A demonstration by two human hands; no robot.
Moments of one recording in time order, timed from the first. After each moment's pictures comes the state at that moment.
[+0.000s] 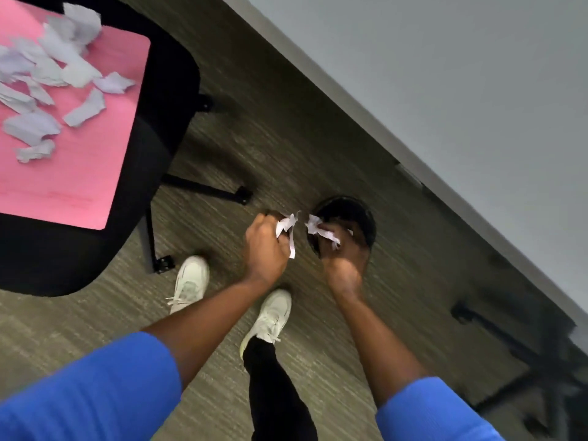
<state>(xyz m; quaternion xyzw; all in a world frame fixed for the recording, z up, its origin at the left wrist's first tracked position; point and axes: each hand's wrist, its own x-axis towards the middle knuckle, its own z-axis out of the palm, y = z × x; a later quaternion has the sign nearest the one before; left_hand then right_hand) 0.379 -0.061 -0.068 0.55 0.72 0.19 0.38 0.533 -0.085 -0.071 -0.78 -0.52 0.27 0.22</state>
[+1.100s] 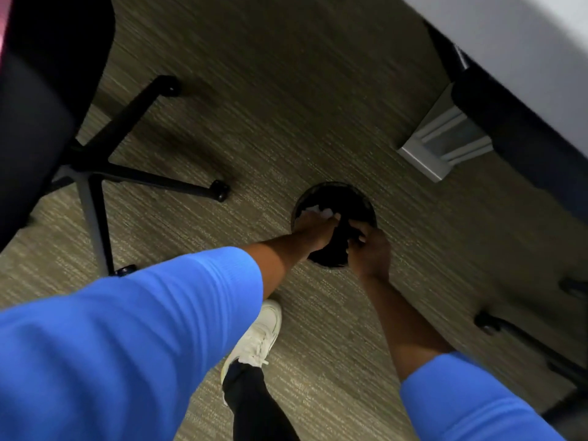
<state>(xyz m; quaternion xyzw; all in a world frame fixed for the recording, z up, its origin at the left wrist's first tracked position) 0.534 -0.024 -0.253 0.43 0.64 0.01 0.64 0.655 -0.093 -0.225 -0.83 -0.43 0.32 0.15</state>
